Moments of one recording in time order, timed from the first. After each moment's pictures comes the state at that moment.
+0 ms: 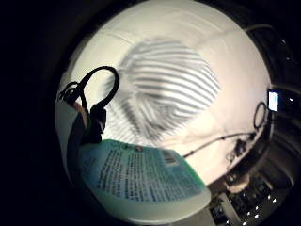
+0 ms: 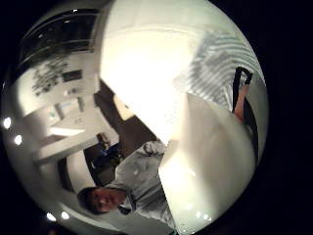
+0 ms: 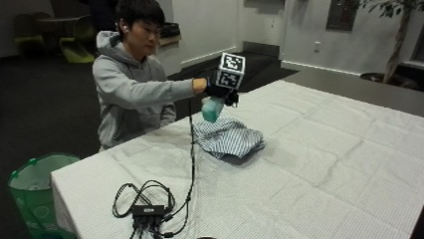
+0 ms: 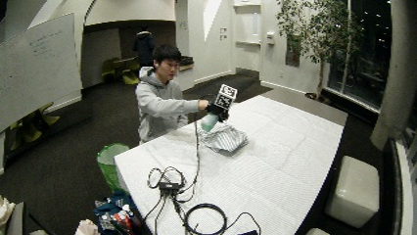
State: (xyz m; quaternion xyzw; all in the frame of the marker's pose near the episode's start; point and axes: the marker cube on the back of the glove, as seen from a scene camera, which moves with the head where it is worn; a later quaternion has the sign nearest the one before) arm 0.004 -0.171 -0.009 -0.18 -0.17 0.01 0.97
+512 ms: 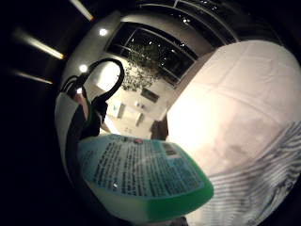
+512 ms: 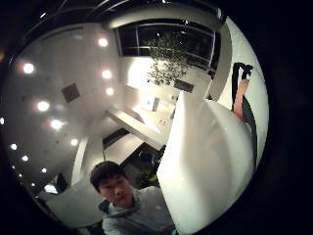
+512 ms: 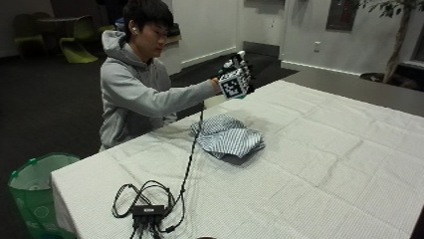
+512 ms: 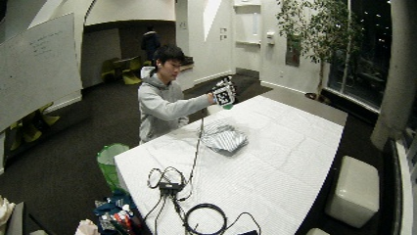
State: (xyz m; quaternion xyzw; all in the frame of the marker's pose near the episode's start) arm -0.106 -0.194 0.022 0.05 -0.57 -0.13 0.81
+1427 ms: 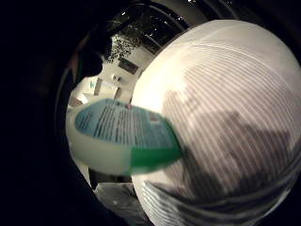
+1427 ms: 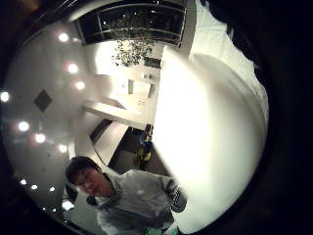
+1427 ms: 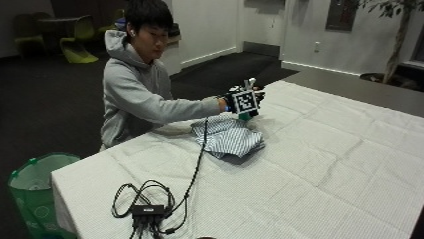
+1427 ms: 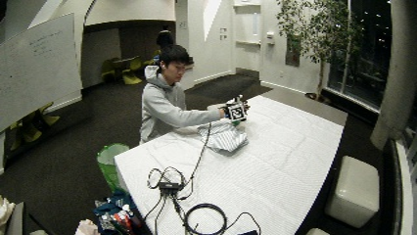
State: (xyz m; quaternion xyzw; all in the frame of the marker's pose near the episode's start) arm -0.126 -0.229 0.131 -0.01 -0.49 -0.12 0.86
